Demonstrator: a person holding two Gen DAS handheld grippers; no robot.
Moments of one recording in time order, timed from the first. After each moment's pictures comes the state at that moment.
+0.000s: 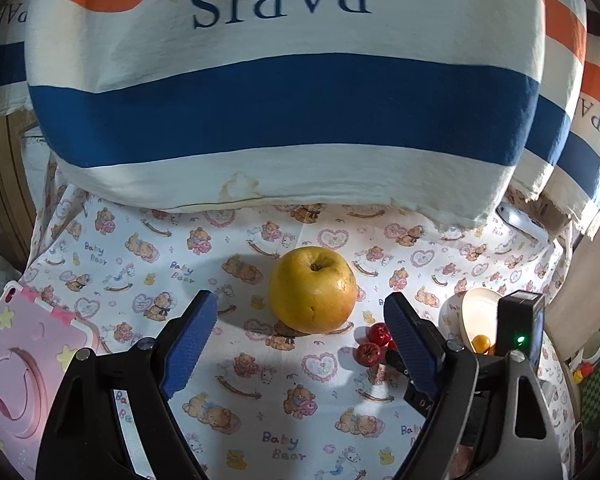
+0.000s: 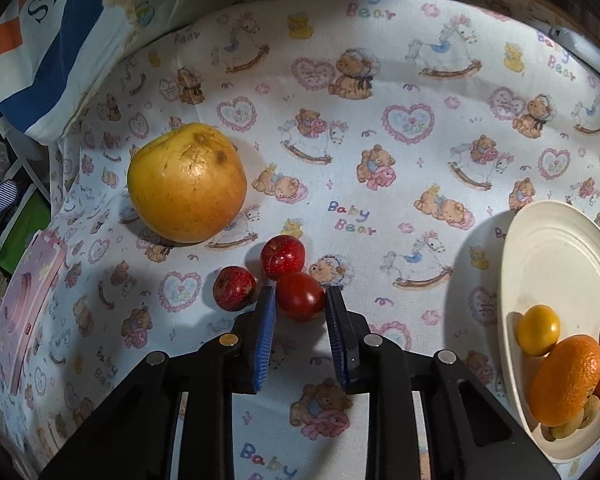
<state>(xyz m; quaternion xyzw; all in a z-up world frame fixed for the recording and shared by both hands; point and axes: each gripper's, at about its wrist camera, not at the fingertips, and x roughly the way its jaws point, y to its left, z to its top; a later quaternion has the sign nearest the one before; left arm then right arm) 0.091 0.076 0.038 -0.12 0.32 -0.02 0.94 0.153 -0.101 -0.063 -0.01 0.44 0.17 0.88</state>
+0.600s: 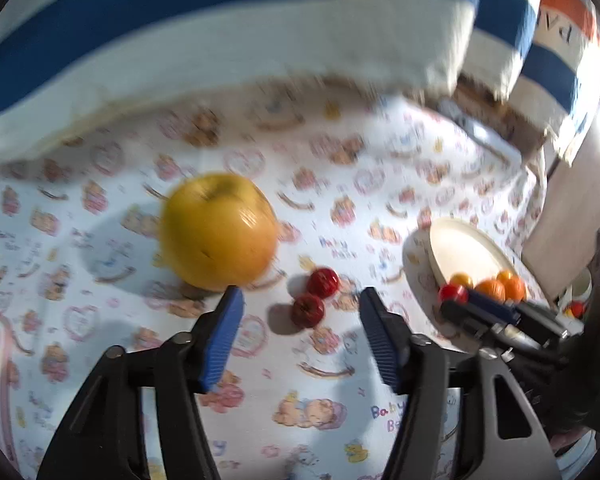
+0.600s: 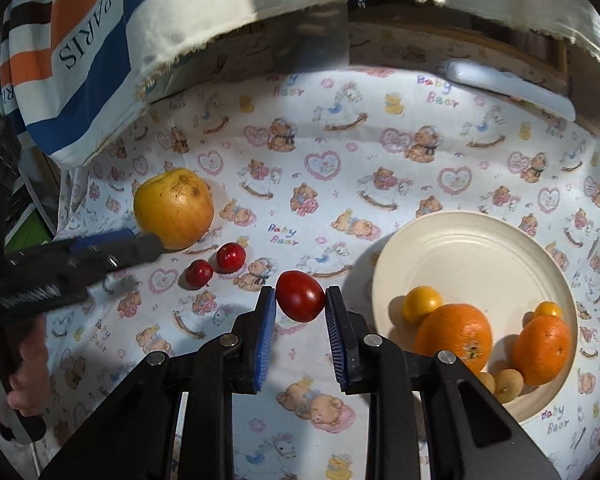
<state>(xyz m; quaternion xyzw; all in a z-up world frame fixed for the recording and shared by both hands) 0.124 0.015 -0.017 -0.08 0.39 -0.13 0.91 0.102 -0.171 -0.028 -0.01 0.35 0.15 0.92</state>
